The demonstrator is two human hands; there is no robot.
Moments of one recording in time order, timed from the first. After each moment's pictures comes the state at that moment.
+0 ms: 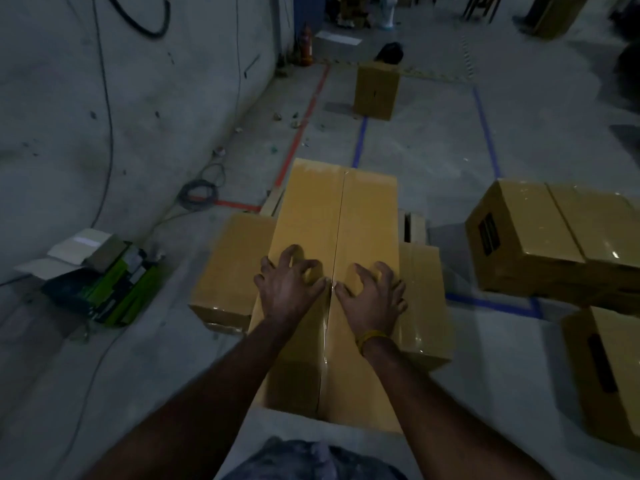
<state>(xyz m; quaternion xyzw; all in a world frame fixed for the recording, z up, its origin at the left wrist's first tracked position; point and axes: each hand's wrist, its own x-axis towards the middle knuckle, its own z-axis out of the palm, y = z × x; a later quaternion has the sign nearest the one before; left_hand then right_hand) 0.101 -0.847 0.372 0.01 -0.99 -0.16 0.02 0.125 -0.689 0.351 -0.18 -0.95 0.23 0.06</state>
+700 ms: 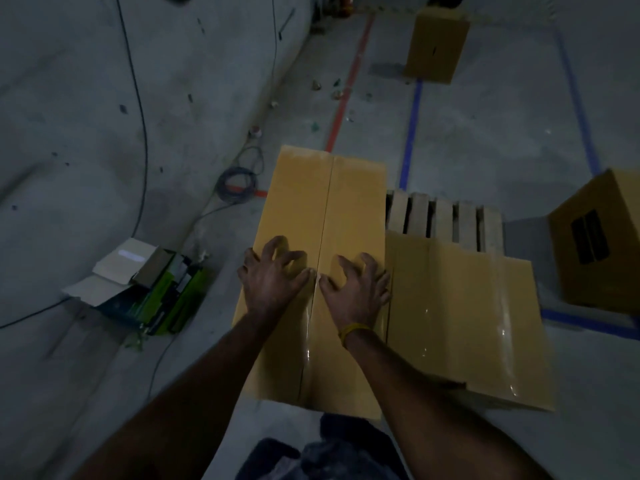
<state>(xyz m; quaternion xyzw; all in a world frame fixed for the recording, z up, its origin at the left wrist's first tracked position) -0.124 -1.086 0.309 0.03 -0.99 -0.14 0.01 -0.103 -0.920 0.293 -0.15 -0.95 0.27 -0.01</state>
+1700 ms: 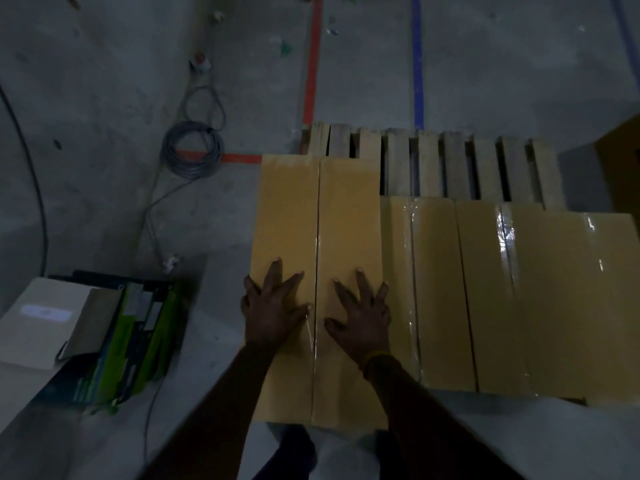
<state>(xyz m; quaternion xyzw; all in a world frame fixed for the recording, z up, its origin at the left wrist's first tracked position) -0.315 -1.262 -0.006 -0.04 -0.96 -0.17 -0.22 -0.262 -1.072 -0.006 -0.10 -0.95 0.20 -0.23</state>
